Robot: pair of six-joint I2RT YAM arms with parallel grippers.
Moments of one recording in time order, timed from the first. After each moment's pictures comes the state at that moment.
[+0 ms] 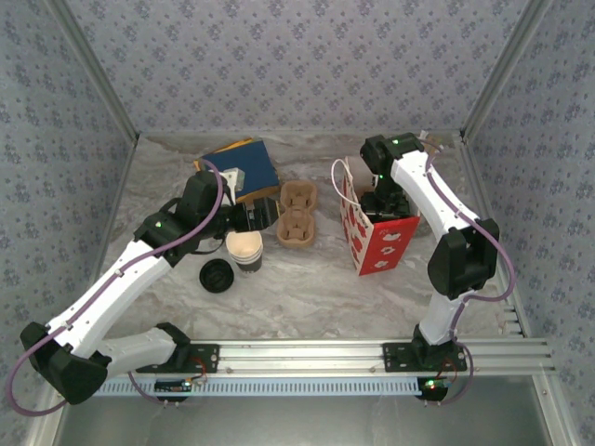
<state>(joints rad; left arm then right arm) -0.64 1.10 1.15 -0.69 0.09 -0.65 0.34 1.79 1.73 -1.60 0.00 0.42</state>
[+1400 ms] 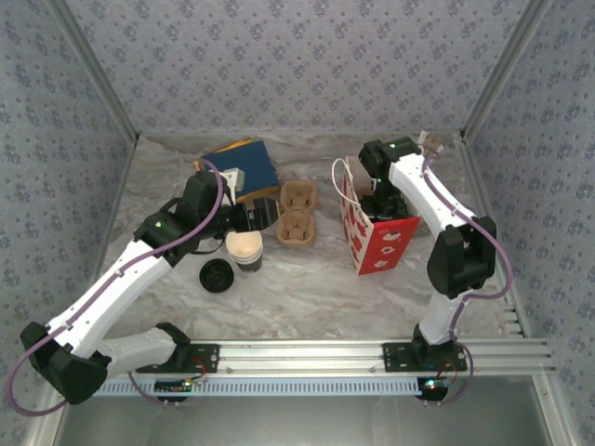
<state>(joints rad) -0.64 1.10 1.15 -0.69 0.09 -0.65 0.34 1.80 1.67 -1.55 0.00 0.42</state>
